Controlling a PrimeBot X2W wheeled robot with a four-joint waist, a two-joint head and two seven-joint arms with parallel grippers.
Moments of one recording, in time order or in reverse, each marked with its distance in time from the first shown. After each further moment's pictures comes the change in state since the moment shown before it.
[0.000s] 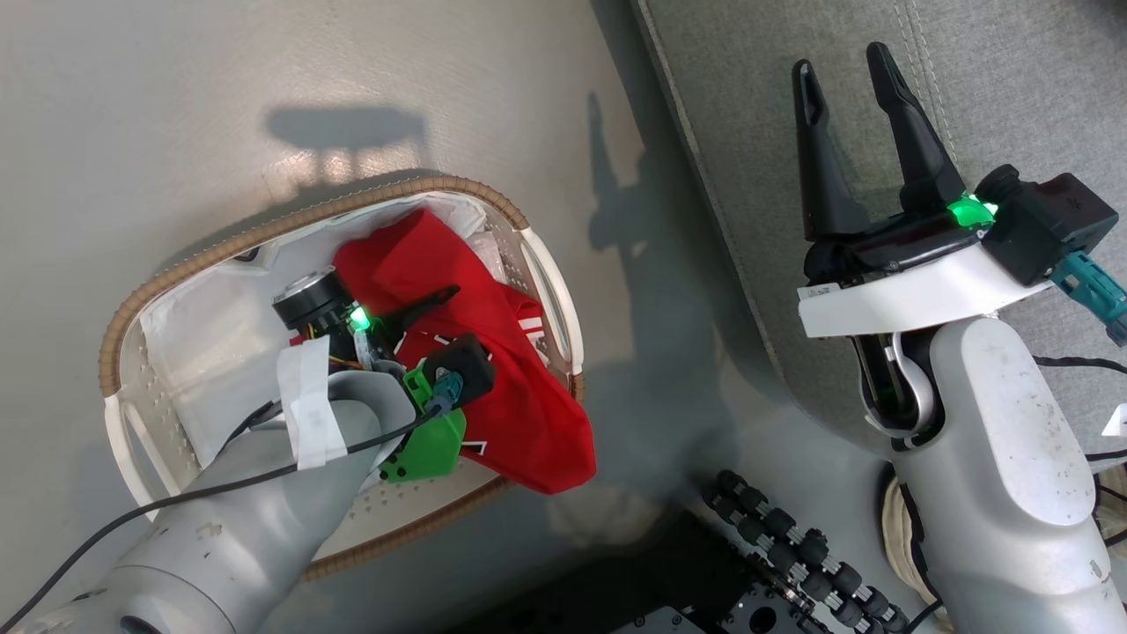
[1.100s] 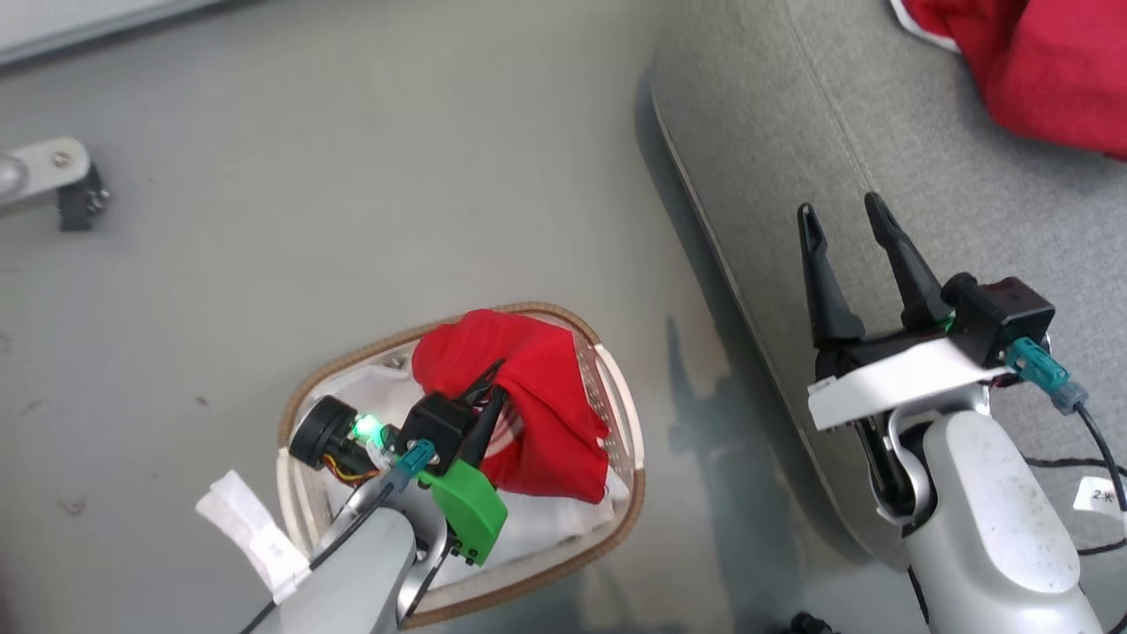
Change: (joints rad) left arm 0.400 -0.049 0.446 -0.362 -0.143 0.047 0.000; right arm 0.147 0.001 -0.053 0.139 -0.076 0.000 0.000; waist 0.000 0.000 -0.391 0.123
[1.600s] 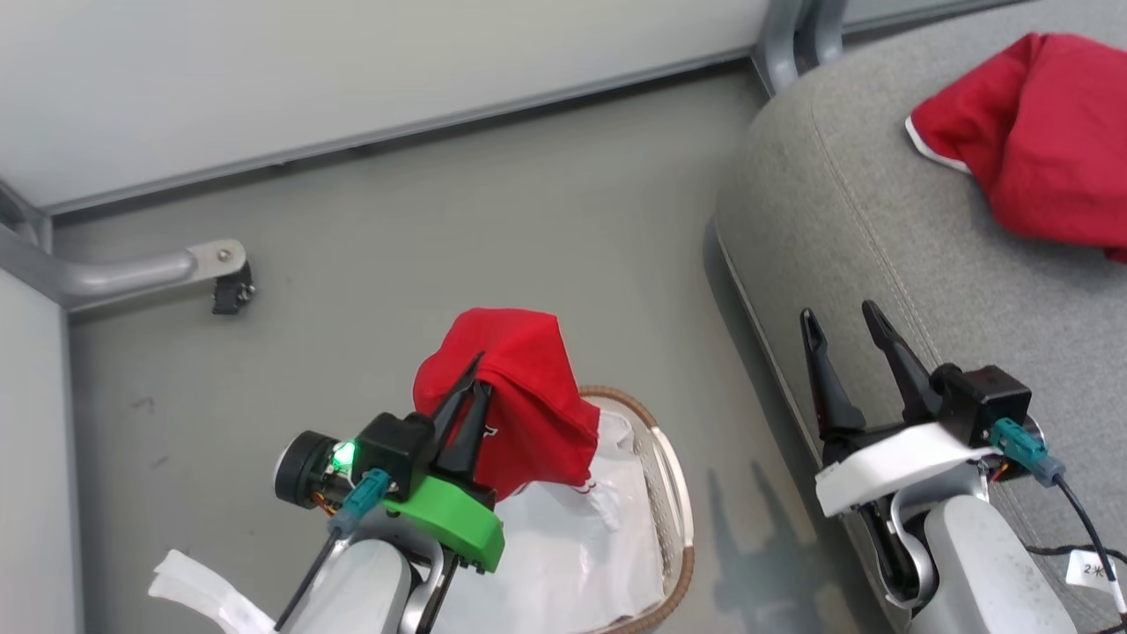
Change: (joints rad) left arm 0.201 -0.083 0.264 -0.238 0.041 -0.034 0.000; right arm 0.140 0.000 -0.016 0.054 -0.016 0.000 0.000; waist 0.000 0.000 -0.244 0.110
